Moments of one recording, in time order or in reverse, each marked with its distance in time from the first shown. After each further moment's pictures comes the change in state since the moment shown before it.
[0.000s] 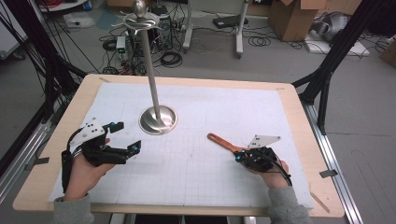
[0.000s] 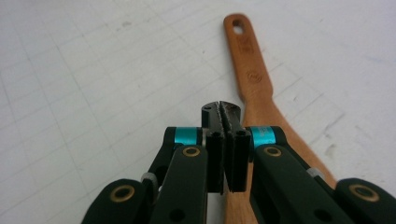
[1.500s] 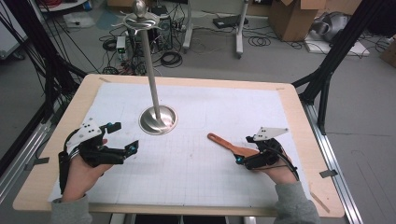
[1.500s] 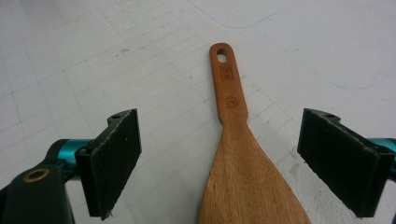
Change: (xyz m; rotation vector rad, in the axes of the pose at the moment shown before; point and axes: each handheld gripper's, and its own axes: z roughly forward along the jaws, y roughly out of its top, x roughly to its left) left arm 0.002 -0.002 -0.003 -0.003 0.013 -0.014; right arm -0.015 0.016 -0.012 -0.024 0.018 -0.009
